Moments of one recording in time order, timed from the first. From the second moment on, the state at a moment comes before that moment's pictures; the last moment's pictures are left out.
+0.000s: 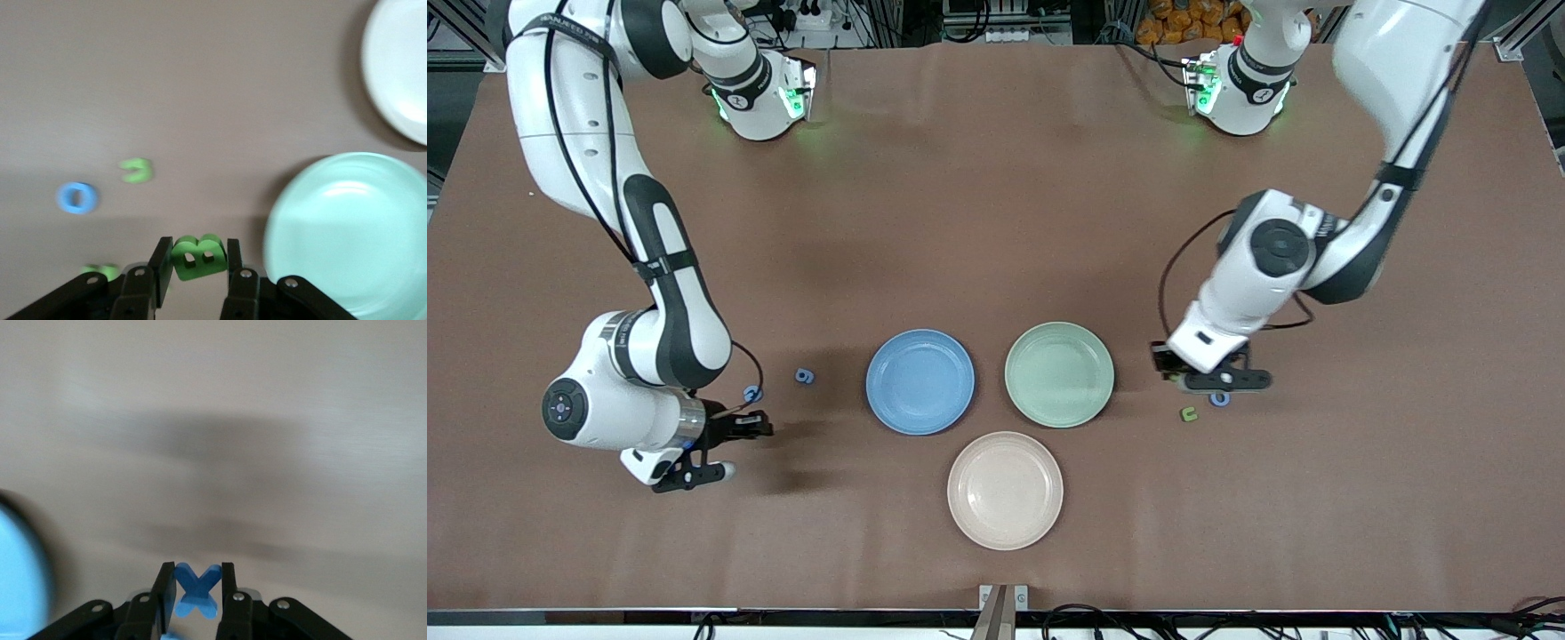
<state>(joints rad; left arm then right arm) 0.03 0.46 -0.46 -1.90 0.29 2.49 -0.61 0.11 0.80 -0.03 -1.36 0.31 2.10 -0.22</state>
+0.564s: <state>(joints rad) -0.29 0.66 -0.44 -1.70 0.29 2.49 -1.04 0.15 0.79 0.23 -1.34 0.35 2.09 0.33</state>
